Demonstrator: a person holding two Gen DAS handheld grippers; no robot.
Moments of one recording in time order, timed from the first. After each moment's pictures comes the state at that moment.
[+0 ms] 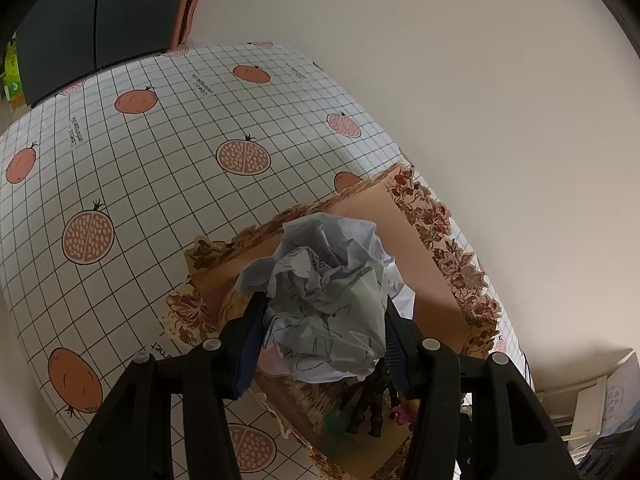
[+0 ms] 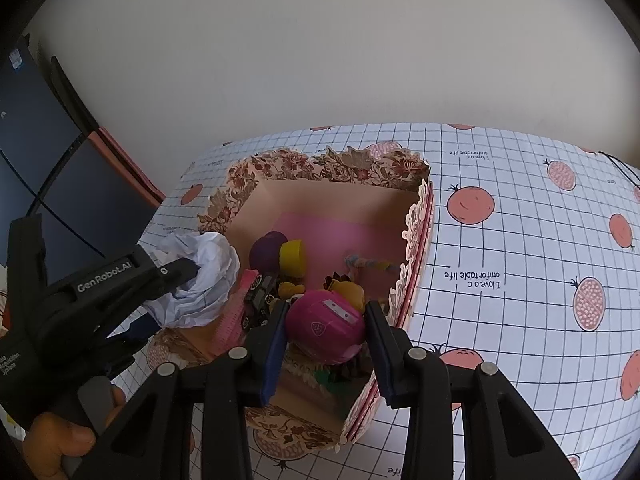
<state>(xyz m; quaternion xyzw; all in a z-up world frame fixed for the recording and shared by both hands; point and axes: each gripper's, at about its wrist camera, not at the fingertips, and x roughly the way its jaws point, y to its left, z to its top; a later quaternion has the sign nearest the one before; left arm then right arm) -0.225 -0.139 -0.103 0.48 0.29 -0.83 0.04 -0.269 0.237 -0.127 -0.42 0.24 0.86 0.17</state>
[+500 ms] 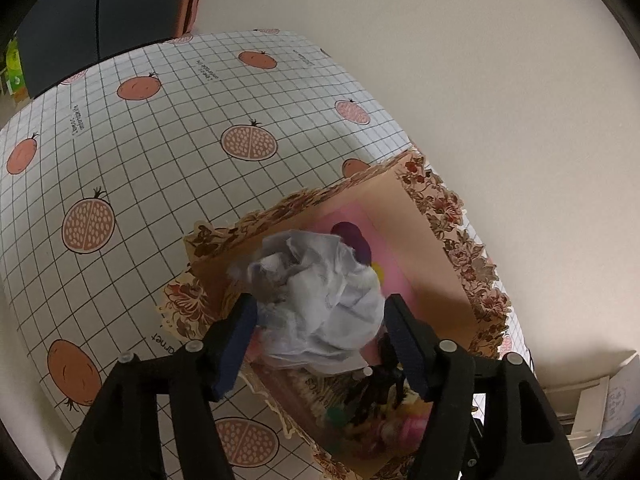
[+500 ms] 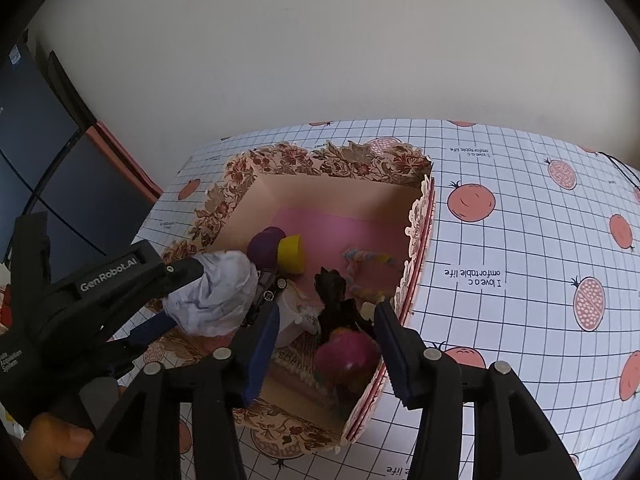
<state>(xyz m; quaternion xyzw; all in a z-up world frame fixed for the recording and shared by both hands) -0.227 -0.137 -0.111 0.50 0.29 -0.82 0.05 -0.273 0.236 -0.130 -0.43 0.24 0.86 0.17</state>
